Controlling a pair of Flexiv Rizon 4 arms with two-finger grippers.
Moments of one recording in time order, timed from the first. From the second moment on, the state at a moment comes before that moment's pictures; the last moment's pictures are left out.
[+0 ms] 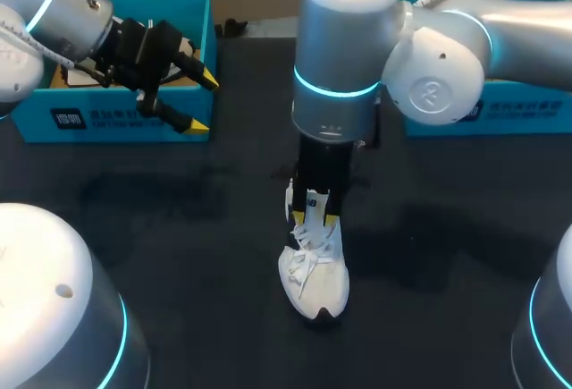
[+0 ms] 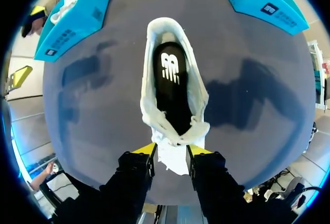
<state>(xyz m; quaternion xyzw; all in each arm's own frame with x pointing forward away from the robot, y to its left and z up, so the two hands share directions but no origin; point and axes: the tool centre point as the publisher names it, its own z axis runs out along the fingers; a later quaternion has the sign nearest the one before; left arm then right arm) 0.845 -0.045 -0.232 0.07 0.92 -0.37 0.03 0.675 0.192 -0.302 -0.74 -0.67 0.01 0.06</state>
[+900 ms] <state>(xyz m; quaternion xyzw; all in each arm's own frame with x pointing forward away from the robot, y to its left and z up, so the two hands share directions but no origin) 0.845 -0.045 -0.232 0.07 0.92 -0.37 0.03 0.719 0.176 -0.310 -0.72 -0.70 0.00 0.03</state>
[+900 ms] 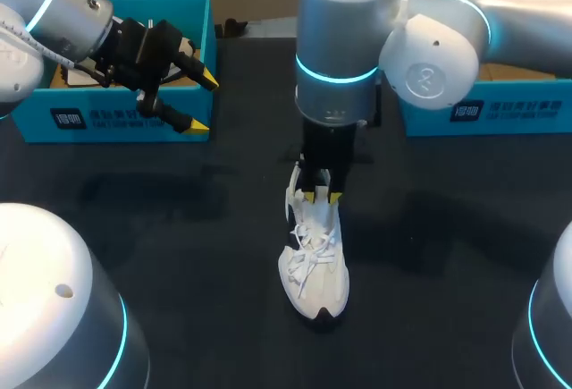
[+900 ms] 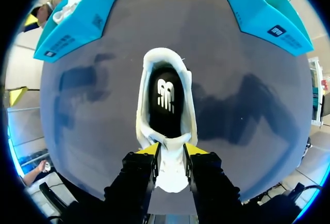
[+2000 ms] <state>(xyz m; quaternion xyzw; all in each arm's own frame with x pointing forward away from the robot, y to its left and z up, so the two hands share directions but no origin) 0.845 -0.045 -0.232 0.07 0.92 -0.37 0.03 0.743 0.162 -0.316 -0.70 -0.71 0.03 0.00</state>
